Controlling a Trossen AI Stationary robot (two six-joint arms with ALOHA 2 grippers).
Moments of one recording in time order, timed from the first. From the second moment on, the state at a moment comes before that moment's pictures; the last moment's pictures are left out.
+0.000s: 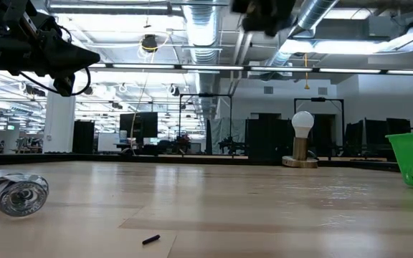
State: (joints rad) left arm 0.12 0.00 0.01 0.05 -0.06 -0.35; right arm 0.33 2.17 2.23 -1.57 -0.05 0.15
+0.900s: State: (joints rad) left arm 0.12 0.00 0.01 0.05 -0.06 -0.35; right arm 0.72 1.51 1.09 -1.19 0.03 1.69
